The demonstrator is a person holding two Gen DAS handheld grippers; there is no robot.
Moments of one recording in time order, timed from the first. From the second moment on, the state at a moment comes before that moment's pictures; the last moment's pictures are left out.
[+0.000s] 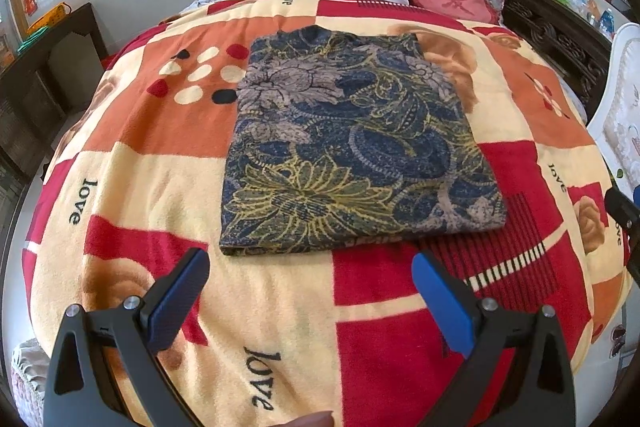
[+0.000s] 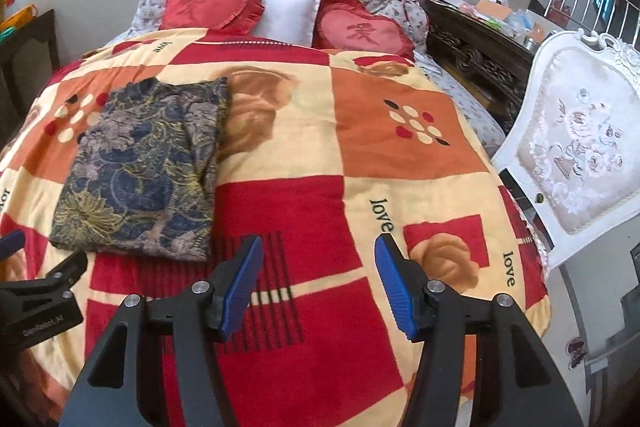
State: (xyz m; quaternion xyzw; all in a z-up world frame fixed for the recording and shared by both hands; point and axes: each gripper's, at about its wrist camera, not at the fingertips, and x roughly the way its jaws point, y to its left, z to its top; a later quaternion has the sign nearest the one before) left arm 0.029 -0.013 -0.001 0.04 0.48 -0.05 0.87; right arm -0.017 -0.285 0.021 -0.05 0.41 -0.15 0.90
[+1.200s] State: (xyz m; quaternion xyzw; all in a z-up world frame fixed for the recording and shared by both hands) left arm 0.032 0.000 -0.002 0.02 0.49 -0.05 0.87; right arm -0.025 -0.263 0.039 0.05 0.36 0.11 0.92
